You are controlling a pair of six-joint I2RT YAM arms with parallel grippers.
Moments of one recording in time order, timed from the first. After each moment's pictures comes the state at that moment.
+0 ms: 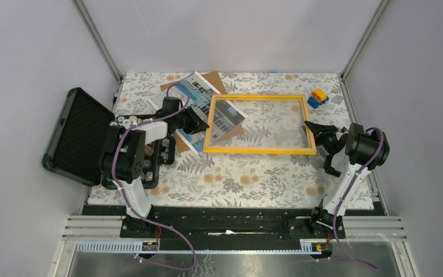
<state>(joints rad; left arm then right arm) -0.23 1.84 1.04 0.06 0.52 -0.85 -0.40 2.12 0.53 1.43 -0.80 1.69</state>
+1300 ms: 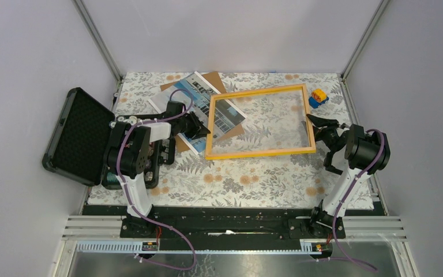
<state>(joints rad) -0.24 1.91 1.04 0.04 0.50 -0.86 -0.38 2.03 0.53 1.43 -0.81 1.84</state>
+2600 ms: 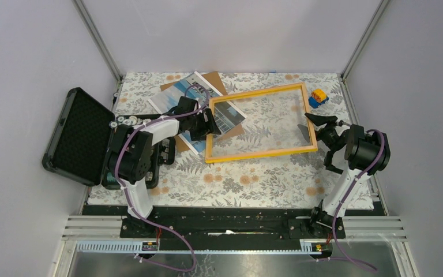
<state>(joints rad) -0.37 1.87 1.16 -0.20 0.38 -0.63 -0.38 2.02 0.54 1.42 -0.90 1.80</state>
